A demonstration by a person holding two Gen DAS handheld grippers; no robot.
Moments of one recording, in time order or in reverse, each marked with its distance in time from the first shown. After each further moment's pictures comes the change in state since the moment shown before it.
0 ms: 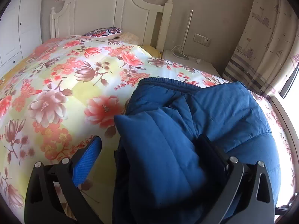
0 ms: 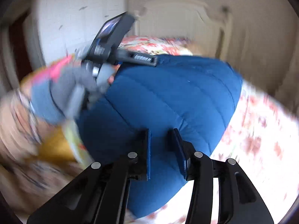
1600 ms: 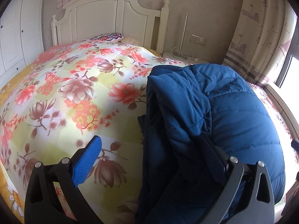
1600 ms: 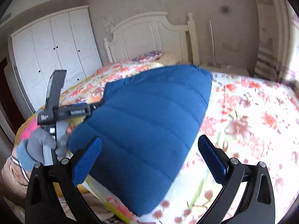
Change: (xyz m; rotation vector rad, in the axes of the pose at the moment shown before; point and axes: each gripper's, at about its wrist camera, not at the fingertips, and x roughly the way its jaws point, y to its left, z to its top) left arm -0.065 0.023 -0.055 0.067 -0.041 0.013; right arm -0.009 -0.009 0.019 0.181 -0.151 -0.140
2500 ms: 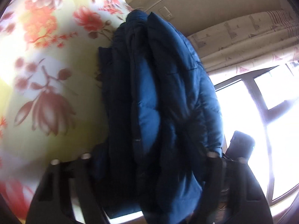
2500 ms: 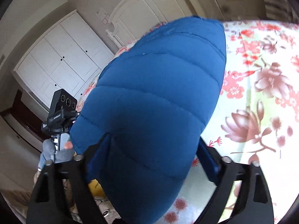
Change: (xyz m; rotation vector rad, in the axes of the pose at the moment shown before) left arm 0.033 0.052 -0.029 -0.317 0.343 -0.681; right arm 0.051 -0.055 -0.028 0.277 0.158 0.248
